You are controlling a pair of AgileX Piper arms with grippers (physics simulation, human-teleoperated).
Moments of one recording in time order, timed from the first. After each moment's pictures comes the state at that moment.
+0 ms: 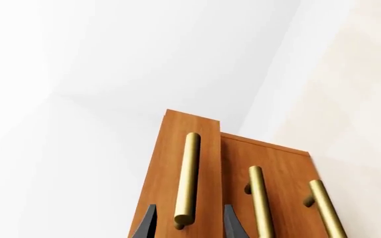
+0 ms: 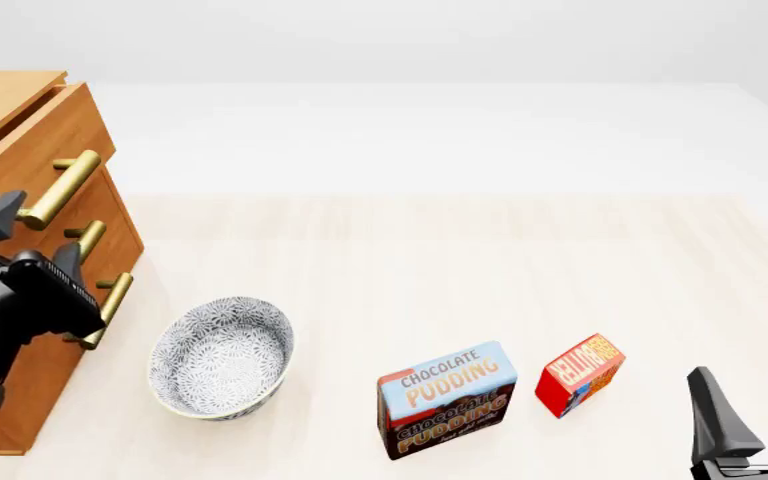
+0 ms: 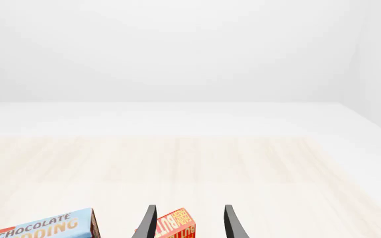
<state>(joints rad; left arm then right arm) 0.14 1.13 -0.35 -0.75 1.34 0.00 0.00 0.00 0.00 0.00</state>
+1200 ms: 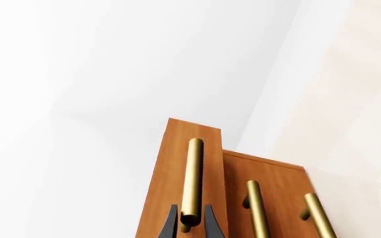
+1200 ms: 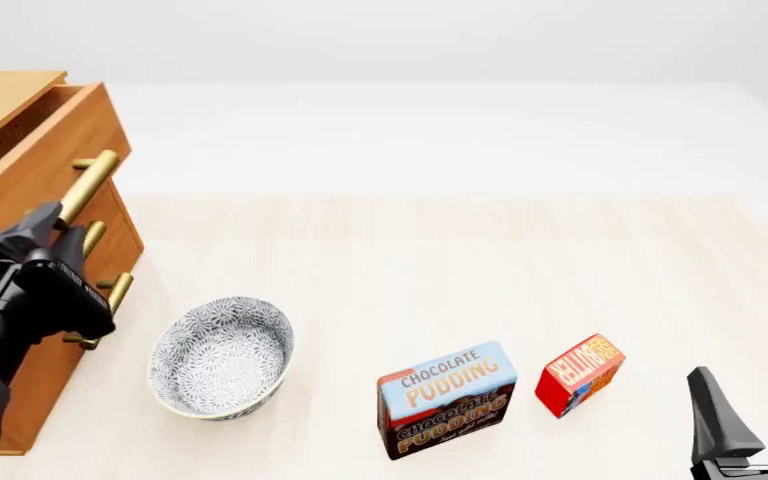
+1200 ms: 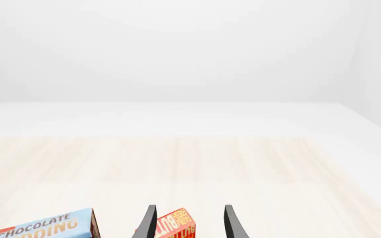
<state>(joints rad) 0.09 1.09 -0.35 -0.71 1.33 0.00 0.00 0.00 0.00 0.00</state>
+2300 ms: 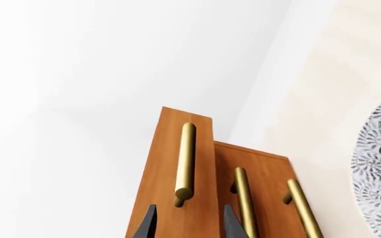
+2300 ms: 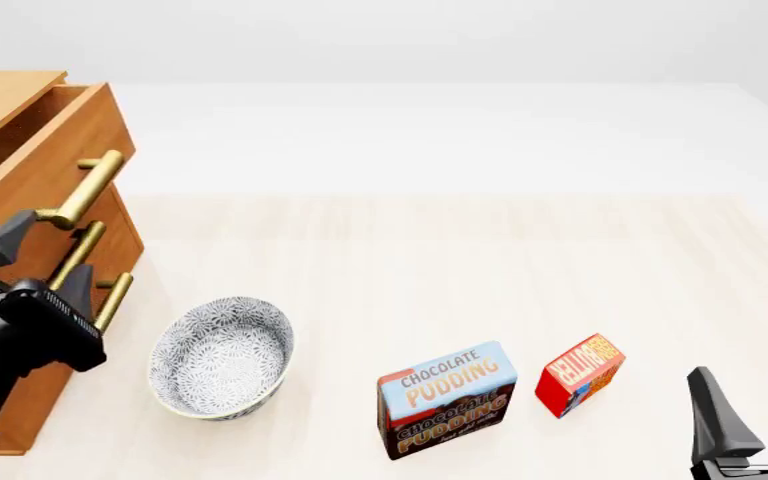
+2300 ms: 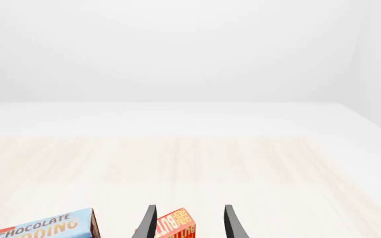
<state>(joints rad) 0.08 0.95 -0.28 -0.61 1.31 0.00 0.00 0.00 0.00 0.00</state>
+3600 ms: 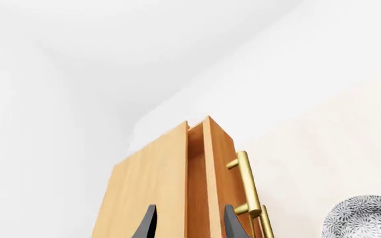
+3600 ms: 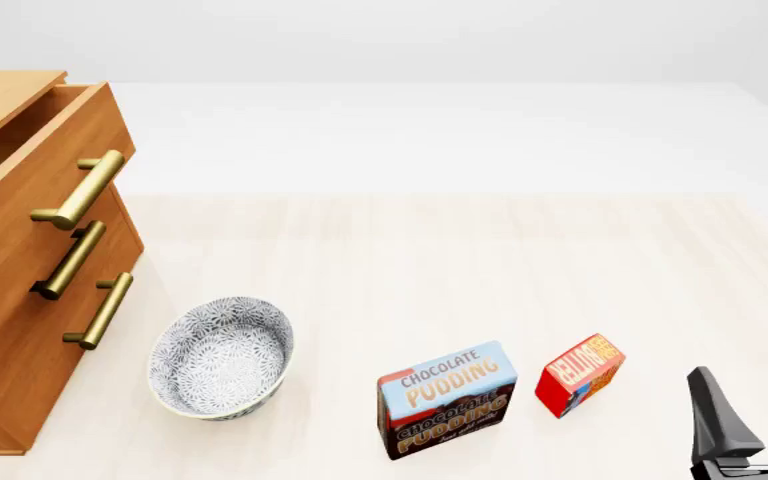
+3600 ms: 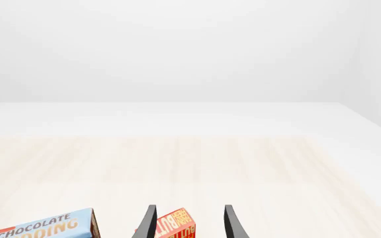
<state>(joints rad) 0.10 0.77 -1.05 0.50 0.69 0.00 0.00 0.00 0.00 0.00</state>
